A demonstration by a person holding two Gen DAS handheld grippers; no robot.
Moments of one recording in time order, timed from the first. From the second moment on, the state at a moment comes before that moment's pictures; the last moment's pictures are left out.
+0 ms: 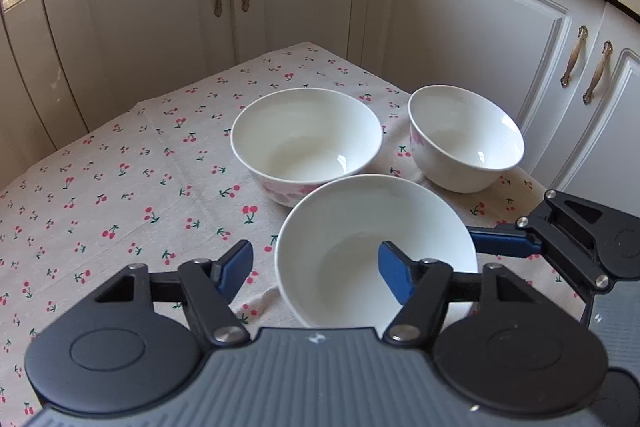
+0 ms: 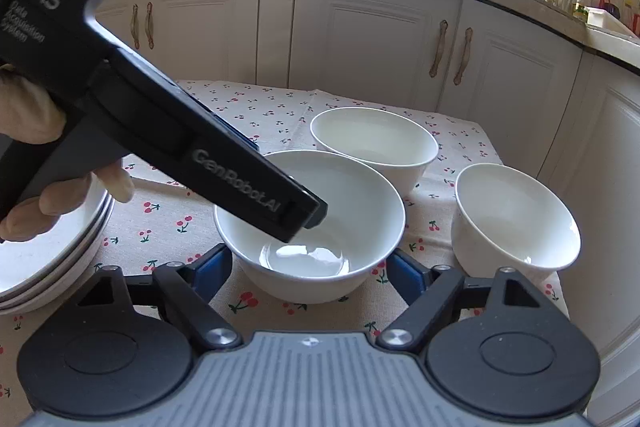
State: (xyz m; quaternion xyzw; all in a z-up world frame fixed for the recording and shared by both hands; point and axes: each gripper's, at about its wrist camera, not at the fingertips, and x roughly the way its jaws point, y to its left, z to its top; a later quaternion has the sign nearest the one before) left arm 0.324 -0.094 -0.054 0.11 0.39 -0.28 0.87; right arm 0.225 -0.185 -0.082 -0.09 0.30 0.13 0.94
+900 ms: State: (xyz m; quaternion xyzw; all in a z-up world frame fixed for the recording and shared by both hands) left arm 0.287 -0.100 -0.038 0.13 0.39 -0.30 0.86; right arm 0.204 -0.188 -0.064 -0.10 0.30 0.15 0.94
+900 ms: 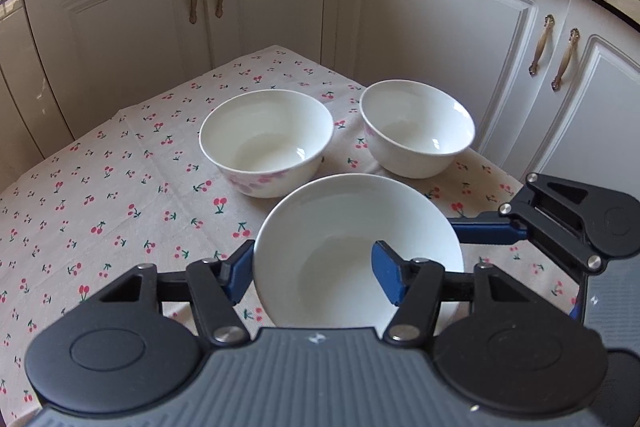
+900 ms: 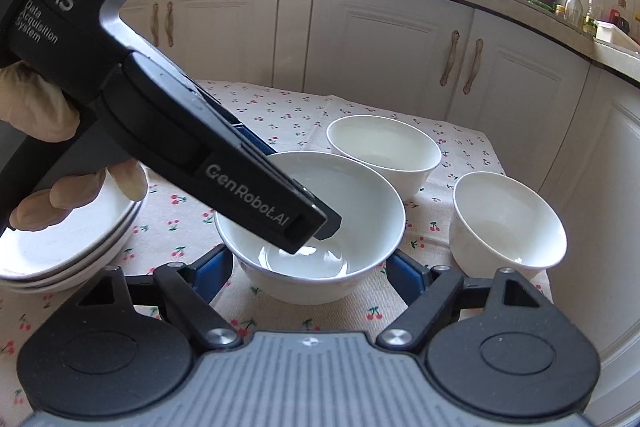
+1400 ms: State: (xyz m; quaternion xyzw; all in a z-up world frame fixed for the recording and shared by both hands) left arm 0.221 -0.085 -0.043 0.10 0.38 -0.31 0.86; right arm 0.155 -0.192 -0.057 -0.10 0.32 0.20 0.92
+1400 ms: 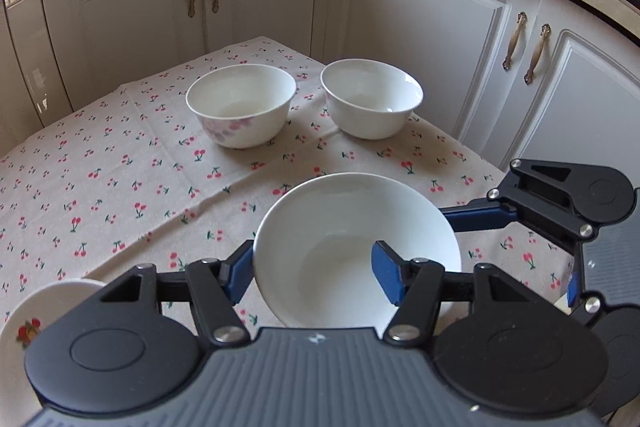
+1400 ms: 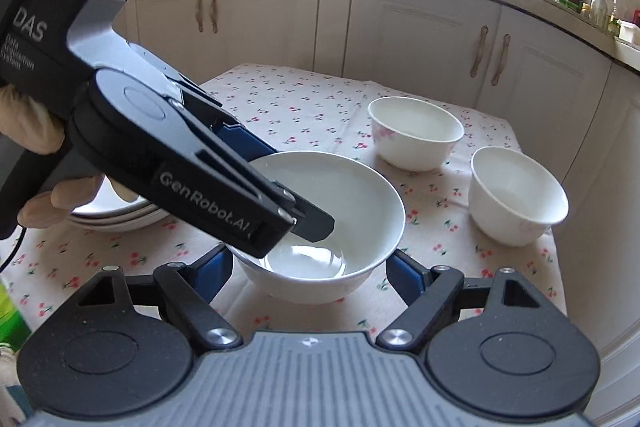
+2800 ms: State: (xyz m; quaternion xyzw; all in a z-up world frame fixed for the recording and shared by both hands) left arm 0.184 -0.076 -0.059 0.07 0.38 -0.32 0.86; right arm 0.117 -0.191 -0.068 -0.10 0.34 0.21 0.91
